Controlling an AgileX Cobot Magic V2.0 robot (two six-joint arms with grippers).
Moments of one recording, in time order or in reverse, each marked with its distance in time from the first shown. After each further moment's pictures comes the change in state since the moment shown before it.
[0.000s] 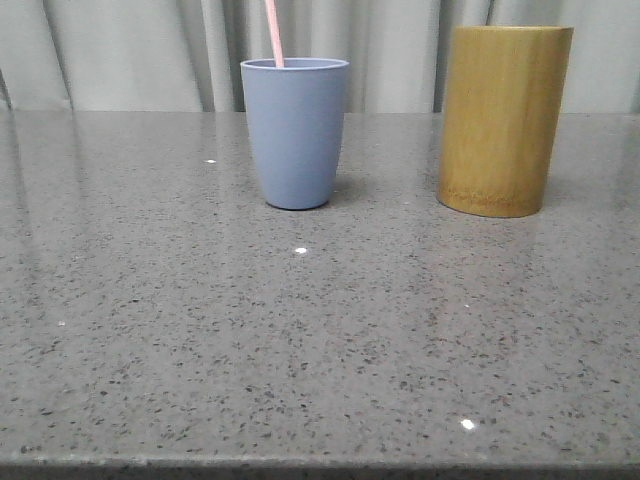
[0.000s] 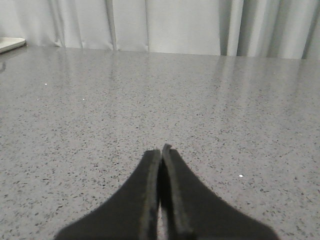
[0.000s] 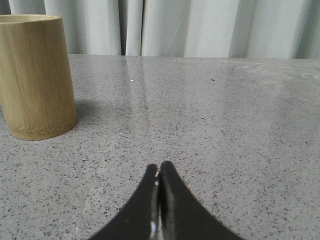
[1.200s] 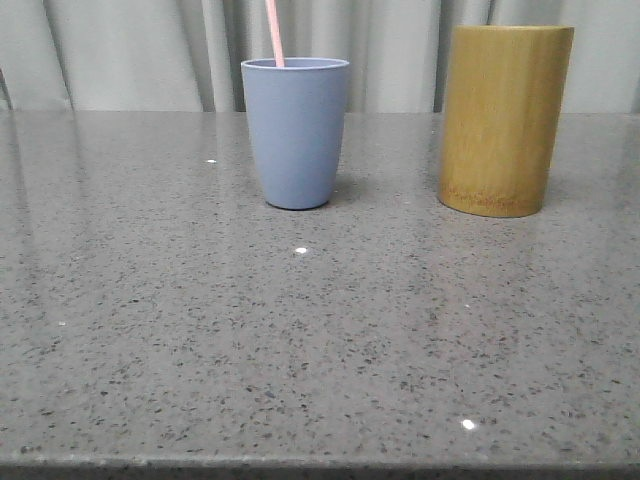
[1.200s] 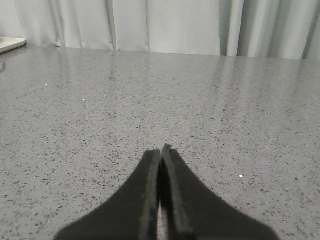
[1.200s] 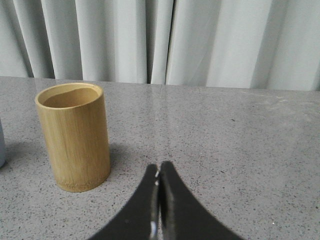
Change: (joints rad) left arm 0.000 0.000 0.000 0.000 0.000 0.000; right arm 0.094 0.211 -0.382 0.004 0.192 -0.002
